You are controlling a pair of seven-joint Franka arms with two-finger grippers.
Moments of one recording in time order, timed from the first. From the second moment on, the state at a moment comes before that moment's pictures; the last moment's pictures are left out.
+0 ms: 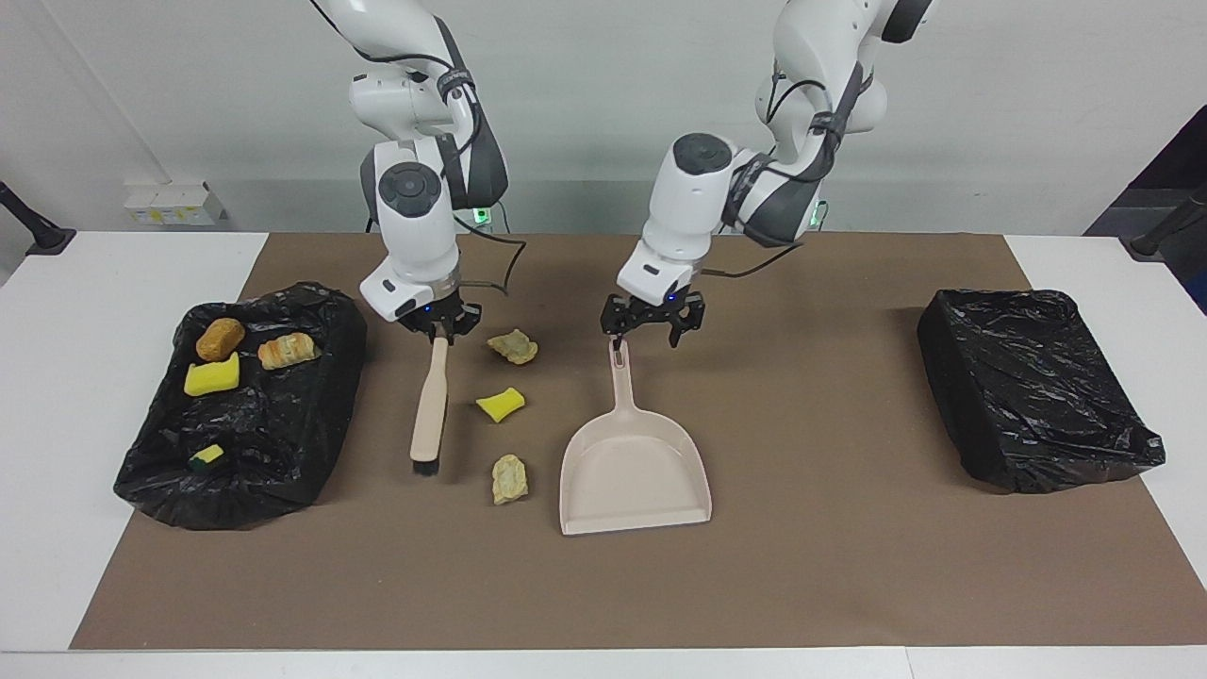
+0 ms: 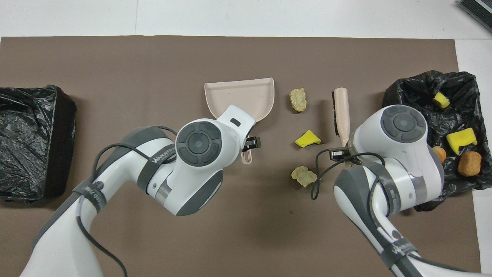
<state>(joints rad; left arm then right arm) -0.19 0.30 -0.55 -1.84 0.15 2.26 -0.85 0.11 0.09 0.12 -2.06 -0.12 2.04 0.25</state>
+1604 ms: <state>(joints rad) -0.13 0.41 -0.58 -1.68 0.48 2.10 -0.39 0.11 0.30 0.13 -1.86 -0.23 2.09 -0.07</state>
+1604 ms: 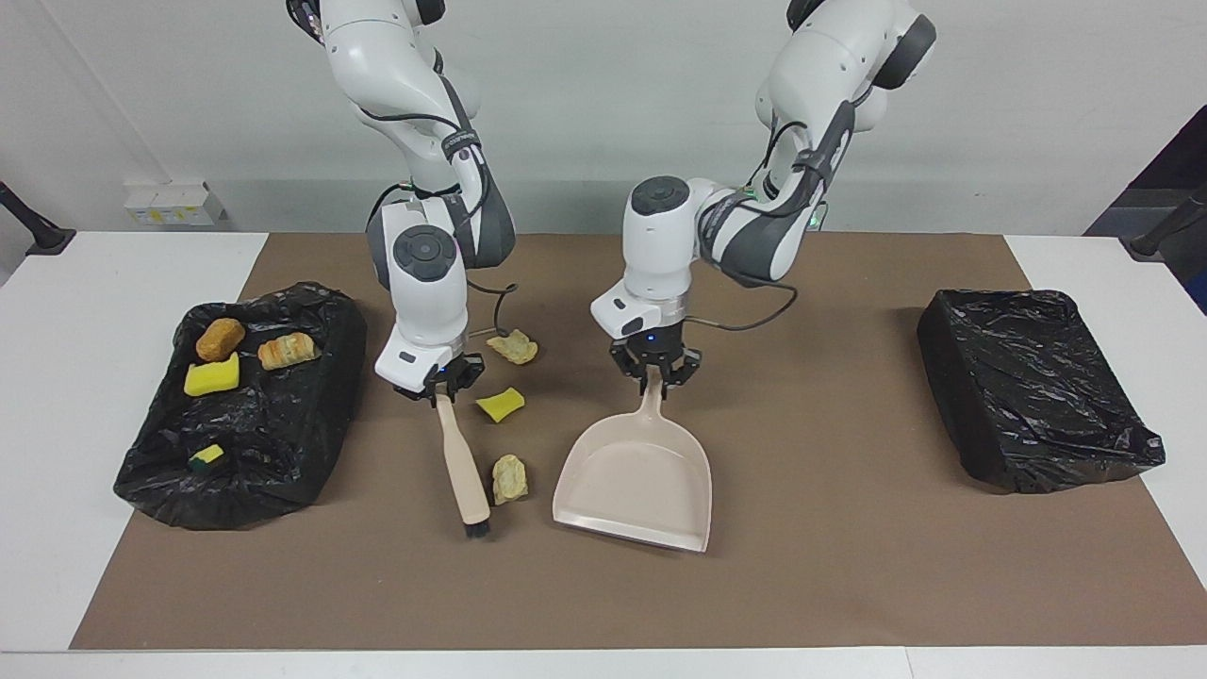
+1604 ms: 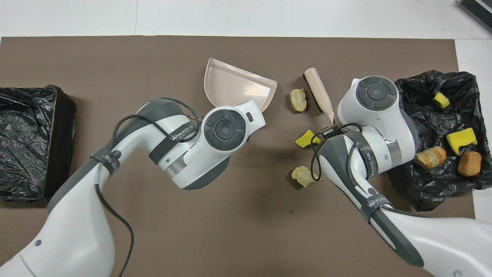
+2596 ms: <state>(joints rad) 0.01 0.20 -0.57 -1.94 0.16 2.03 0.74 0.17 0.24 0.29 -1.90 -0.20 1.97 -0.39</state>
